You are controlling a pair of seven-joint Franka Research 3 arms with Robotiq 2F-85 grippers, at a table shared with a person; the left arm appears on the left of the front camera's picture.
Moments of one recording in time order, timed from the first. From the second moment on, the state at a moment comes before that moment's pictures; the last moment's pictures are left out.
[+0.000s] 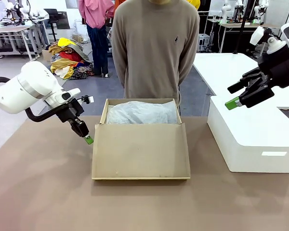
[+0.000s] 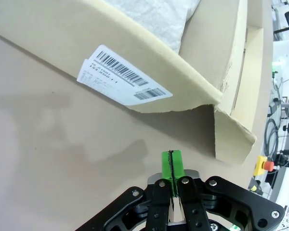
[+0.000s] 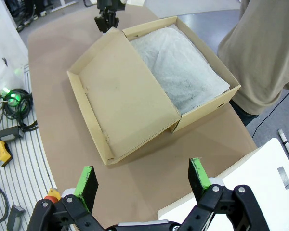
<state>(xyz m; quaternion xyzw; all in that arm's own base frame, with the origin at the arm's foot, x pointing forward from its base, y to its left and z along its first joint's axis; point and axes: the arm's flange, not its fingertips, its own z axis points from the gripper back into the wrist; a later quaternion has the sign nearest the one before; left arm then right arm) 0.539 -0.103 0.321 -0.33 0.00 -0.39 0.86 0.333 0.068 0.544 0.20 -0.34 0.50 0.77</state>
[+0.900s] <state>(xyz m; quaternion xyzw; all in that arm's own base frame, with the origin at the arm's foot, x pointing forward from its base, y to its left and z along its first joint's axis) 0.532 -0.115 0.298 -0.37 0.01 -0.39 0.84 0.333 0.068 0.544 0.20 -0.34 0.50 0.77</state>
